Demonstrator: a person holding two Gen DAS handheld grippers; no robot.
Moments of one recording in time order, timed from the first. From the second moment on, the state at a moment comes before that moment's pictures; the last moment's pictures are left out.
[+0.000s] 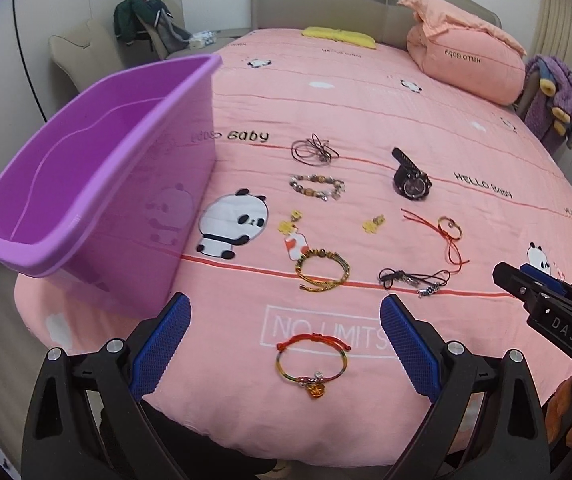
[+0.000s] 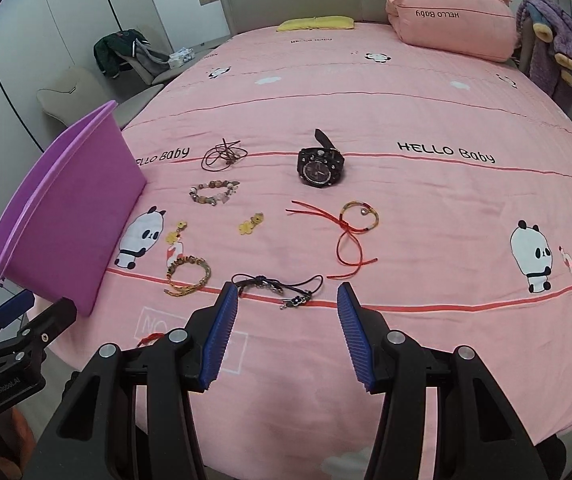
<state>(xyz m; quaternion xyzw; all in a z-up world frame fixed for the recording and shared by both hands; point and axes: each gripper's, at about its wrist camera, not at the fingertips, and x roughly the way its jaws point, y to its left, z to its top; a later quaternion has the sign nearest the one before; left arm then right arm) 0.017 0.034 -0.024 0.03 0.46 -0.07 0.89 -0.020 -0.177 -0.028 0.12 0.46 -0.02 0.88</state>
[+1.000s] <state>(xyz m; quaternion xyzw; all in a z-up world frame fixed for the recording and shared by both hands) 0.119 0.021 -0.143 0.02 0.53 -0.04 0.85 0.042 -0.180 -0.139 0.09 0.52 -0.03 0.85</state>
